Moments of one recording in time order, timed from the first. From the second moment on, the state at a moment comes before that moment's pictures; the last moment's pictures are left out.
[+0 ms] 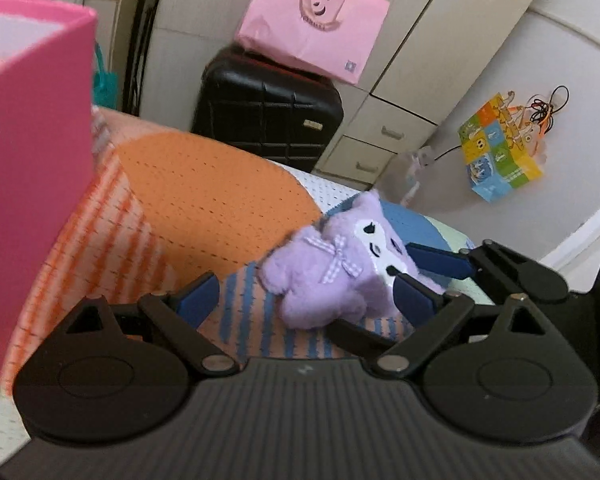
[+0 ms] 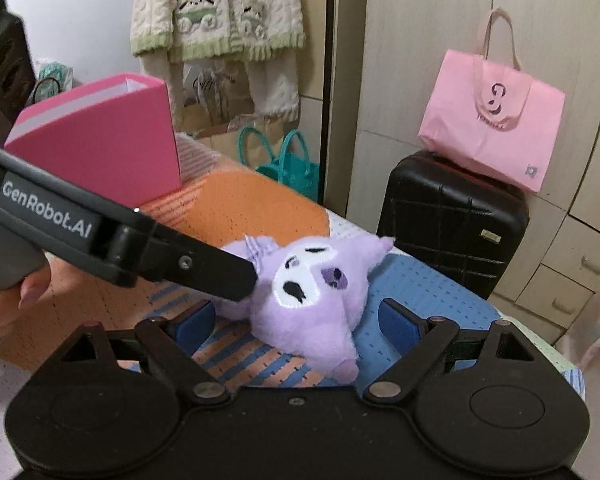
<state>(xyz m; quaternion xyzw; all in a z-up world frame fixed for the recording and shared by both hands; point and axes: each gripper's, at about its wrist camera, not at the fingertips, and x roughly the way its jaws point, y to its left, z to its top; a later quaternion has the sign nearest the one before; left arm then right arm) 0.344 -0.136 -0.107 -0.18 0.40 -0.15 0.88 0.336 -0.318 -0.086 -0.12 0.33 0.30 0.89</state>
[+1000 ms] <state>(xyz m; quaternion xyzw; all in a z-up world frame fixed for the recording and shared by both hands) 0.305 -0.161 -0.087 -0.11 0.37 -0.18 0.91 0.298 -0.311 -0.075 -0.07 0.32 0.24 0.91</state>
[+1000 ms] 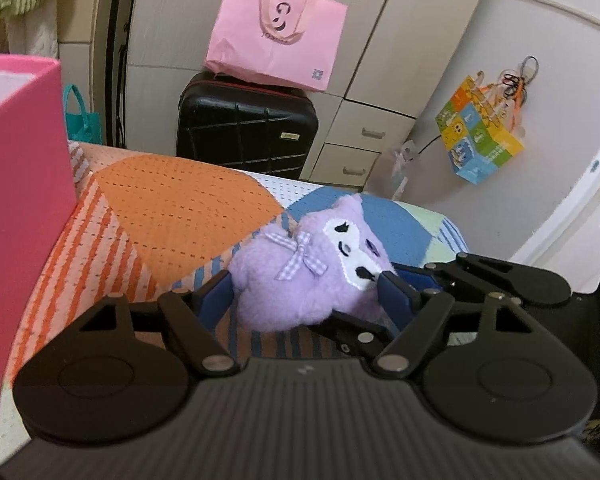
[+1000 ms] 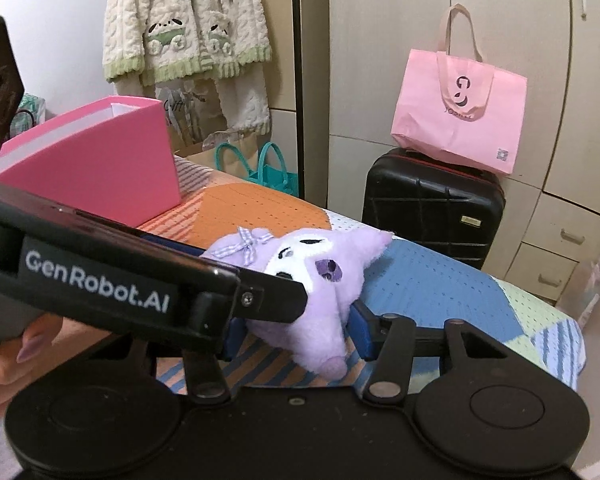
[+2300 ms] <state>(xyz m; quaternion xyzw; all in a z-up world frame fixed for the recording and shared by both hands) 0.081 -0.047 -0.005 -0.07 0.35 -0.26 0.90 0.063 -0.208 0.007 -0.05 0.32 0.19 0.93</state>
